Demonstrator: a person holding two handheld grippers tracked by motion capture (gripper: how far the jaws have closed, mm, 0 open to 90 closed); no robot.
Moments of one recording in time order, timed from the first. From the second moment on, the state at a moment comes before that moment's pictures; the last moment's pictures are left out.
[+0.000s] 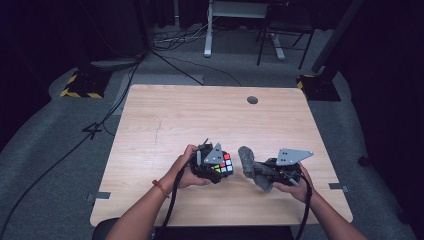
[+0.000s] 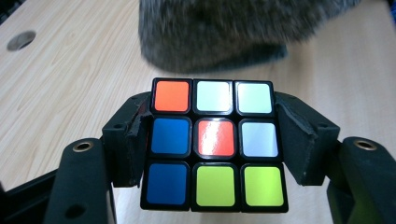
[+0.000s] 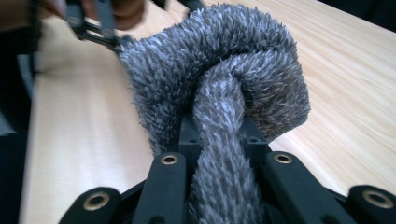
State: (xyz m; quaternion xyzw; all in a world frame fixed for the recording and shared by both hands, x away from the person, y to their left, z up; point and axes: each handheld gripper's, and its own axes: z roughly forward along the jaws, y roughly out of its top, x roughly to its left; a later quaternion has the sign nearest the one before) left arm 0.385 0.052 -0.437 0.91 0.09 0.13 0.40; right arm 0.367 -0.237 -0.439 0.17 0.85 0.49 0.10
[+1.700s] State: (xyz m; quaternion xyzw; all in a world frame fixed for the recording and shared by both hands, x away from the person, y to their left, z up) left arm 0.405 0.079 -0.456 0.91 0.16 0.11 0.38; right arm 0.388 -0.239 -0.467 0.22 0.88 0.40 0.11
